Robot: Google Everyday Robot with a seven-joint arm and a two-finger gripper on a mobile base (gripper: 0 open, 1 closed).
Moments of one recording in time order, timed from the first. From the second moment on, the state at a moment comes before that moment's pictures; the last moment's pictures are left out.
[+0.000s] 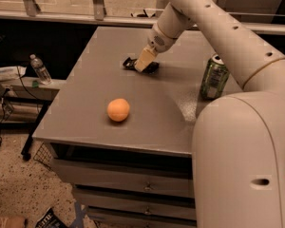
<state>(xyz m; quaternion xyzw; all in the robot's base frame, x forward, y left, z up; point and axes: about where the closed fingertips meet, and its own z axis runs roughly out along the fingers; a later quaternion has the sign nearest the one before) 0.742 -0.012 0.829 -0.53 0.81 0.15 0.22</state>
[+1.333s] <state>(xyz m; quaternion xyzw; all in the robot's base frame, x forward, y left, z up) 0.653 0.015 0.905 -0.71 0.63 0.15 0.28</state>
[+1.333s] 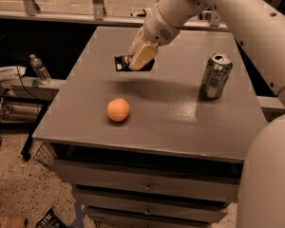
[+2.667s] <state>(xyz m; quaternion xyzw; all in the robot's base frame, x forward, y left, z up) 0.602 0.001 0.856 -0.75 0.59 0.17 0.22</state>
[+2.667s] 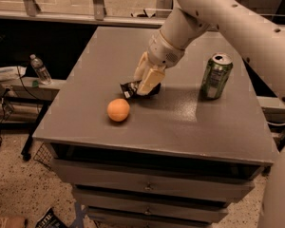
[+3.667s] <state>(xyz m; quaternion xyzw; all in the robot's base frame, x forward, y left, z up) 0.598 0.000 0.837 -0.75 0.61 0.17 0.20</state>
